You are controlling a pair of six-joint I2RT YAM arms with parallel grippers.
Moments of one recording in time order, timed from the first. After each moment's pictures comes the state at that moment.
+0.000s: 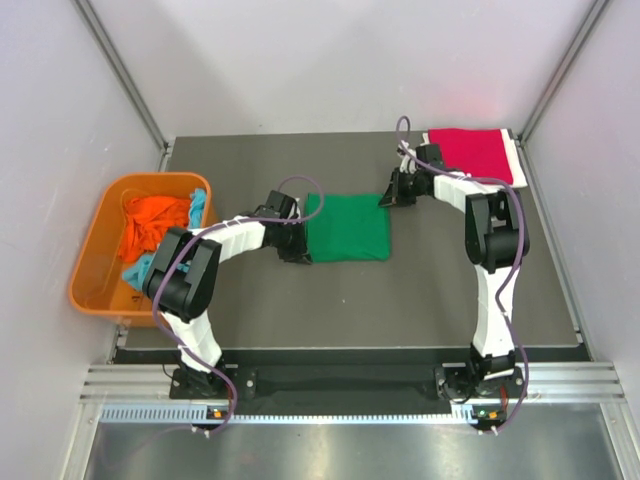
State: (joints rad) left arm -0.42 1.81 1.05 -0.31 0.29 -0.53; right arm 0.19 2.21 1.59 -0.28 -0.52 0.25
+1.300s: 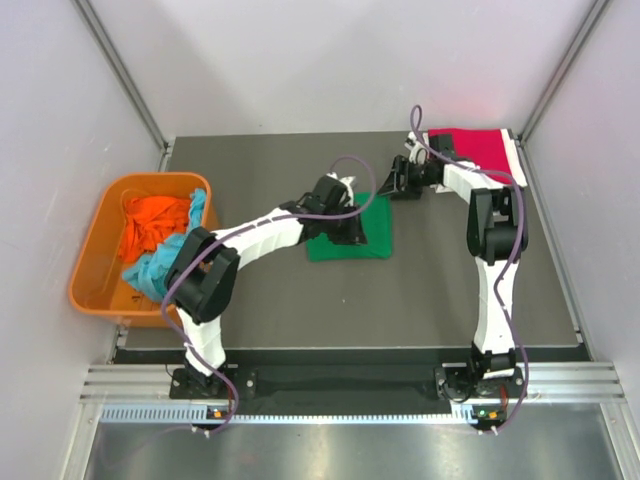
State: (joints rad) left arm -0.65 1.85 1.32 -0.28 0.25 -0.60; right arm 0.12 2.32 1.77 -0.39 -0.72 0.23
